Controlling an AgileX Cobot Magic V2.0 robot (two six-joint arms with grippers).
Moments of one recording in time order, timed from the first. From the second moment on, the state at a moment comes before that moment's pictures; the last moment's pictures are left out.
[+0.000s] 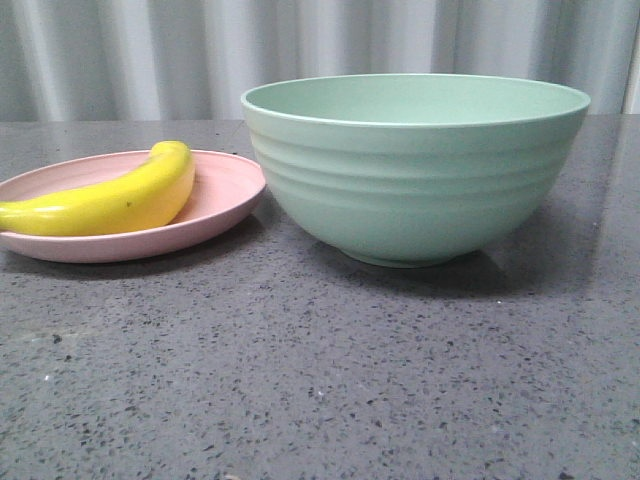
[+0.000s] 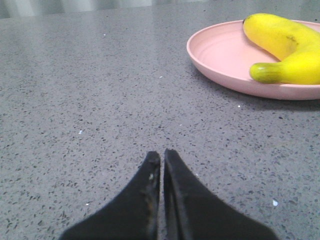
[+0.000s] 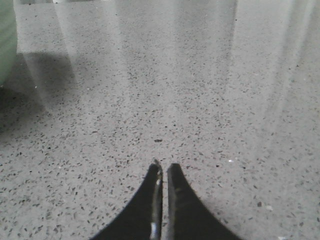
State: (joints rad) left arm -0.14 0.00 0.00 -0.03 0.32 0.02; right arm -0.07 -0.01 0.01 0.00 0.33 0.02
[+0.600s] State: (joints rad) left arm -0.14 0.00 0.00 -0.03 0.23 0.02; right arm -0.07 -0.01 0.01 -0.02 0.31 0.02
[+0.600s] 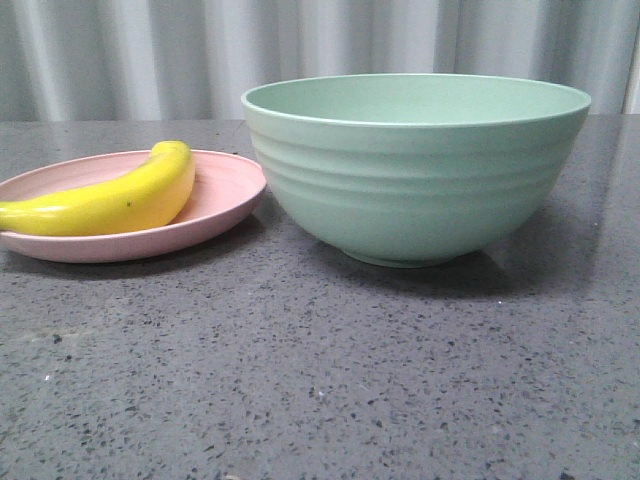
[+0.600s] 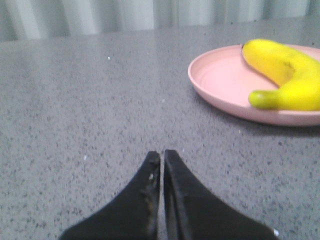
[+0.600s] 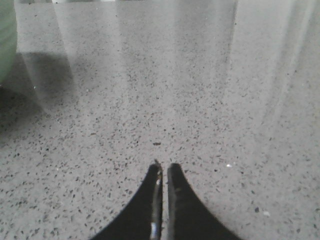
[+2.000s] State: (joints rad) left arm -0.14 0.00 0.00 -0.03 0.10 0.02; right arm -0.07 -0.01 0.01 -0.02 0.11 0.02
